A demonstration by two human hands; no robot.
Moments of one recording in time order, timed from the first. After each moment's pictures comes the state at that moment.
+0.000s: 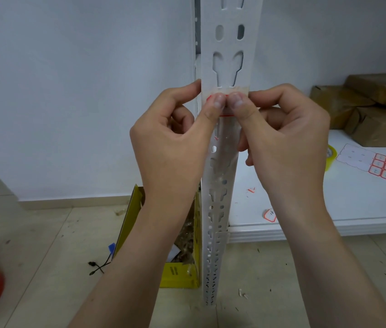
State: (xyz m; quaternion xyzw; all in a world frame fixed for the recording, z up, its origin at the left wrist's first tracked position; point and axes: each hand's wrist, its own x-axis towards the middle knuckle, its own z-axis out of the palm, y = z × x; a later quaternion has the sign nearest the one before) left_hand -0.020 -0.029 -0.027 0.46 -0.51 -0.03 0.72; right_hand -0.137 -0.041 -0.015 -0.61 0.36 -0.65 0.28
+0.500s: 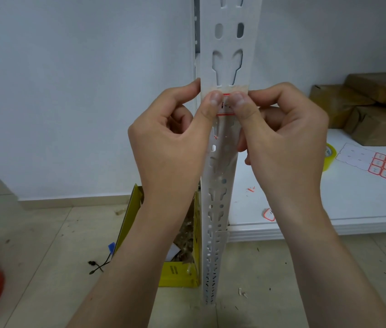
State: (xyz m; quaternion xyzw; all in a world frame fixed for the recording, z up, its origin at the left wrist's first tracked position) left_hand -0.018 -0.031 -0.029 0.46 -0.51 -0.03 0.73; right_hand -0.136 -0.043 -0.018 -0.62 0.36 -0.65 0.25
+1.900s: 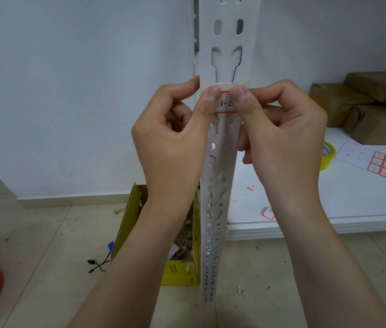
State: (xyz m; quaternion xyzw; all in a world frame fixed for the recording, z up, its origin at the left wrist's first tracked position) left_hand -0.023 -0.035 -0.031 0.44 -0.50 -0.05 0.75; right_hand -0.135 -0.047 -0.020 -0.59 0.33 -0.66 0.32
